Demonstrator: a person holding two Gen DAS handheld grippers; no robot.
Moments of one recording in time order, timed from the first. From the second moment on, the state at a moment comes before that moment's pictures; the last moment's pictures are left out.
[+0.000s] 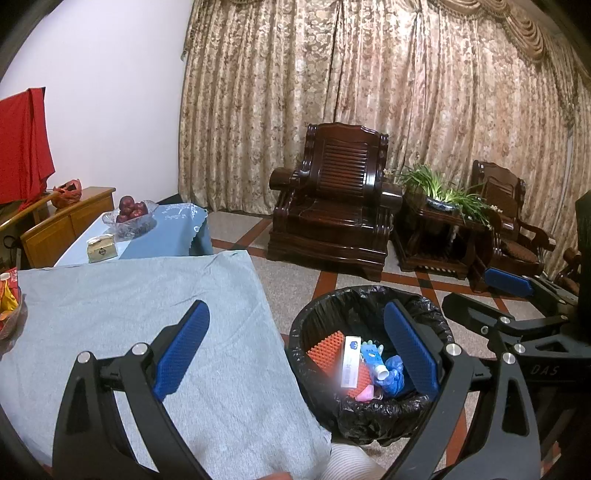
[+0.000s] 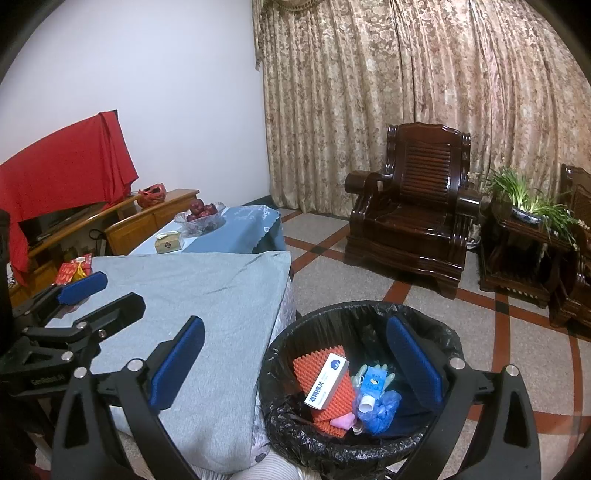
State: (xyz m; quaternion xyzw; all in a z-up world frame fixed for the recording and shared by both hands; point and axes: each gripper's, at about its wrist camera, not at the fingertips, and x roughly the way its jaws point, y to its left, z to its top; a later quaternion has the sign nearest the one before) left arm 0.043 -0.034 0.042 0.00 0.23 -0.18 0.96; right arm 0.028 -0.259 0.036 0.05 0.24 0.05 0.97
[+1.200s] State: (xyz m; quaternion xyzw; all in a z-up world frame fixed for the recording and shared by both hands) left arm 0.043 -0.035 0.045 0.00 0.23 -0.18 0.96; right arm 0.028 -0.260 0.033 0.05 0.24 0.05 0.97
